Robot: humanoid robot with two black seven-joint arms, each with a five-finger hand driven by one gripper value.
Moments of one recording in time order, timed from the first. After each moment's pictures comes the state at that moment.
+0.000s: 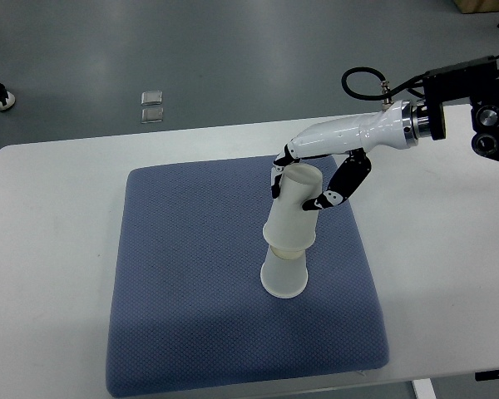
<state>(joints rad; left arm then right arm) 0.00 0.00 -0.06 -0.15 -0.04 0.04 -0.13 1.33 -0.70 0.06 1.41 -1.31 0.38 0.44</state>
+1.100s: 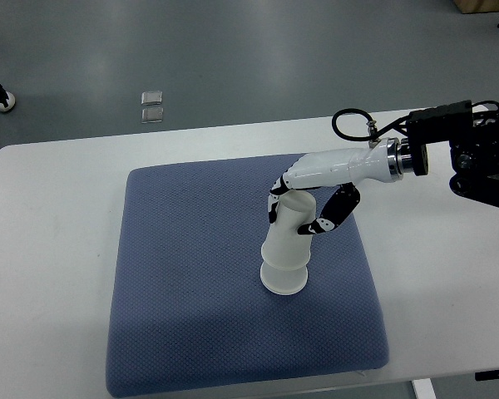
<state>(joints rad) 0.00 0.00 -0.06 -0.15 -0.04 0.04 -0.13 1.20 -0.64 0.06 1.38 -1.45 0.25 0.44</state>
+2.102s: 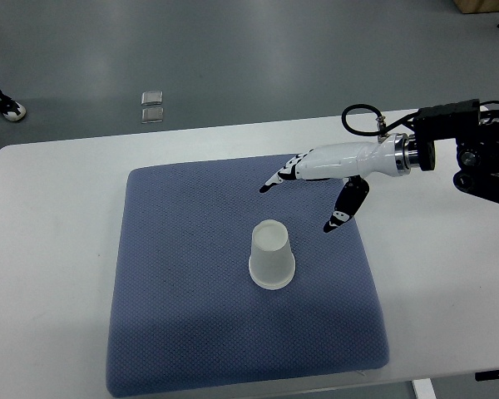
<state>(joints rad) 0.00 0.00 -0.06 -0.15 -0.04 0.04 -0.13 1.19 -0.64 0.06 1.29 -1.45 0.25 0.44</state>
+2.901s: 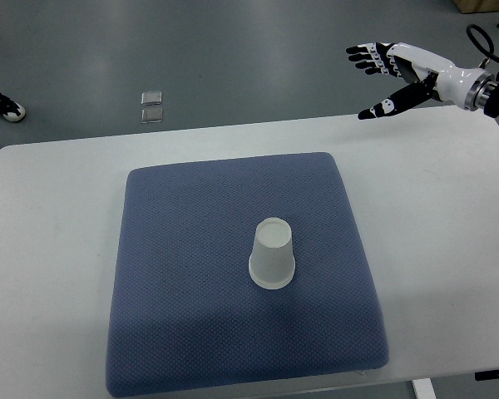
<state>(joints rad) 0.00 0.00 -0.06 -0.15 -0.04 0.04 -0.13 1.10 -0.61 0.16 0.82 -0.55 0.23 0.44</state>
